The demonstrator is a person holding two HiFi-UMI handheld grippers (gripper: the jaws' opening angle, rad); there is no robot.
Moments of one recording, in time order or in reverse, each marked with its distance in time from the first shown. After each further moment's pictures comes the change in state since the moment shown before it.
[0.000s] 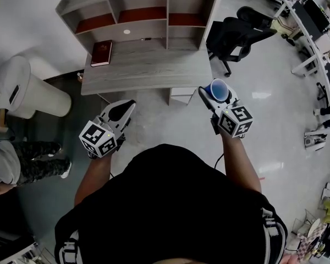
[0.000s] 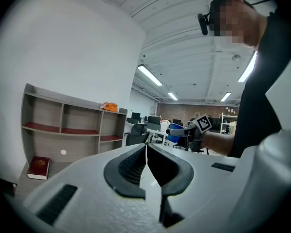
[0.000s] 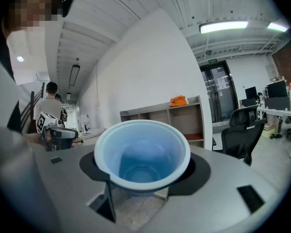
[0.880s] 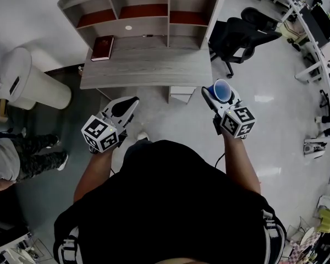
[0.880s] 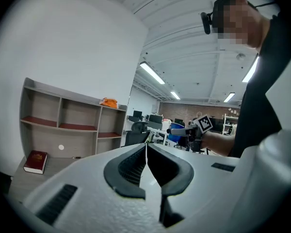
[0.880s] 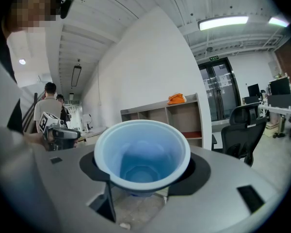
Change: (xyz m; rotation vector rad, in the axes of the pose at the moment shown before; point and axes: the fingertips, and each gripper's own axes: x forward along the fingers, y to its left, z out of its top) left arm 0.033 -0.016 -0.011 -0.032 0.018 0.020; right arm -0.012 -0.033 -0.008 0.007 0.017 0.035
